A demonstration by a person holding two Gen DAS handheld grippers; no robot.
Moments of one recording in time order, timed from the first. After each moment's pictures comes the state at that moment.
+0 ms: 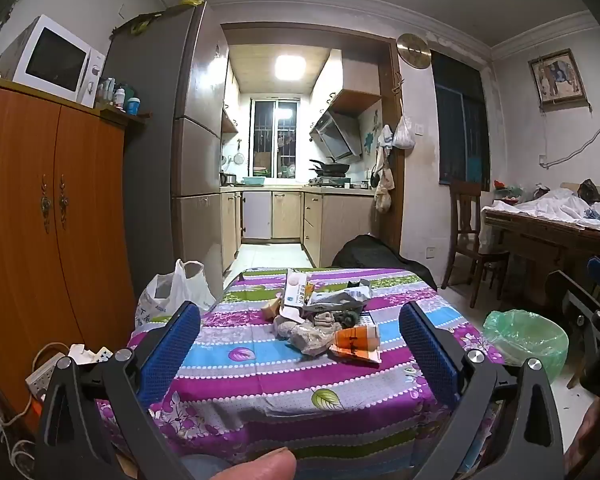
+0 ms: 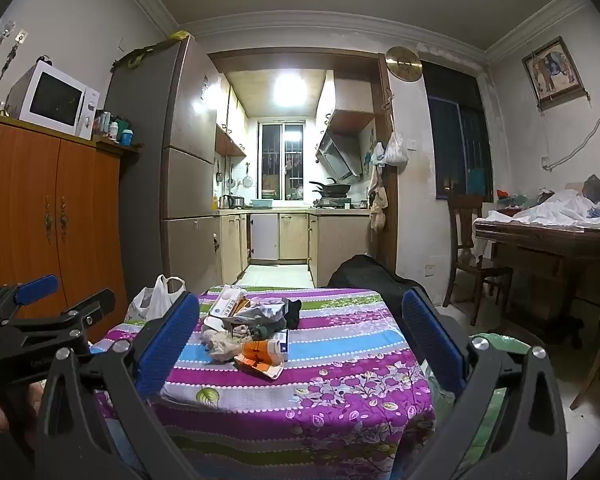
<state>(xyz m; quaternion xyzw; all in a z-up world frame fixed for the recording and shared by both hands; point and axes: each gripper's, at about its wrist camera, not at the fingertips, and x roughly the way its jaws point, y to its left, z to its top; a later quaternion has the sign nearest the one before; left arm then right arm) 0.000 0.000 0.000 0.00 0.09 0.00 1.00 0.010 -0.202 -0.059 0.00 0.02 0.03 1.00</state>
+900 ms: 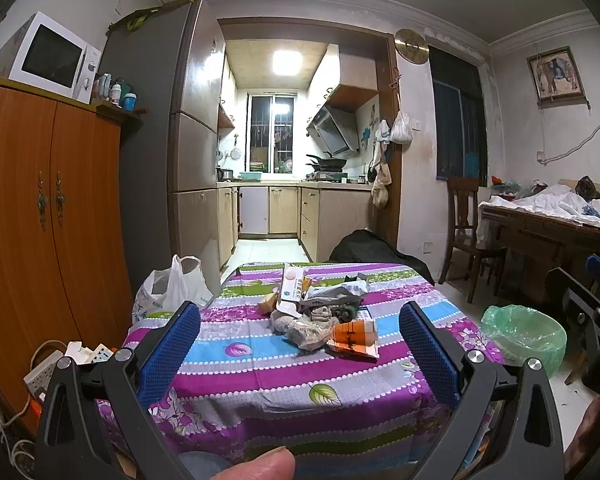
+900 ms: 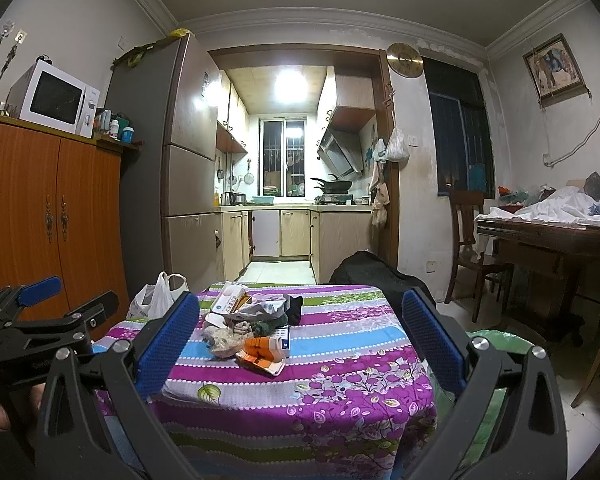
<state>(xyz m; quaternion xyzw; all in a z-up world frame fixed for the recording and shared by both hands) 0.007 0.001 -0.007 0.00 0.10 0.00 1.00 0.013 -0.203 -0.062 0.00 0.03 0.03 1.00</state>
